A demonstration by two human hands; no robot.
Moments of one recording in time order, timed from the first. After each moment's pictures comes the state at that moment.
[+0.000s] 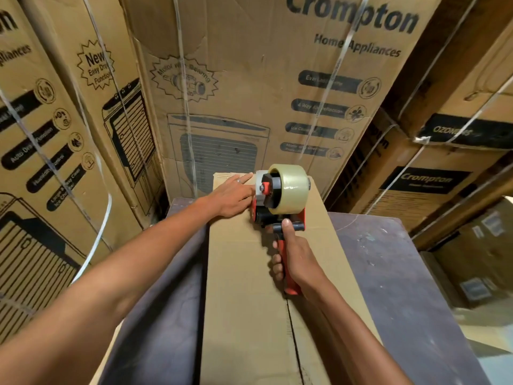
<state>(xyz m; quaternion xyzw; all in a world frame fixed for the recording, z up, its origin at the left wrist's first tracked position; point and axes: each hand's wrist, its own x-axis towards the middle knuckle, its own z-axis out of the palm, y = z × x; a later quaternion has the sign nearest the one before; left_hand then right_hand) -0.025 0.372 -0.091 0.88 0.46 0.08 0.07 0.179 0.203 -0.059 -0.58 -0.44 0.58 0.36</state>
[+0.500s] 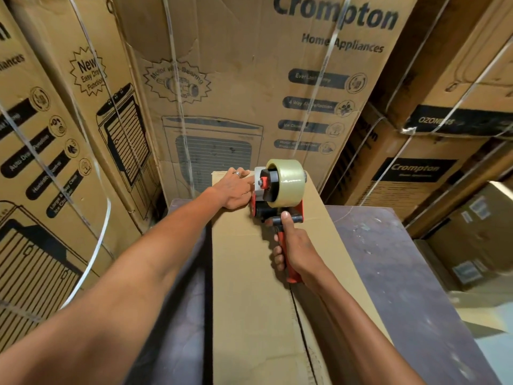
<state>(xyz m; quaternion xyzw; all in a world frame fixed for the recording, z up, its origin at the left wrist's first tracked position) -0.015 0.381 -0.078 0.87 0.49 -0.03 -0.02 0.176 0.197 -0.060 -0.60 -0.42 0.57 0.37</state>
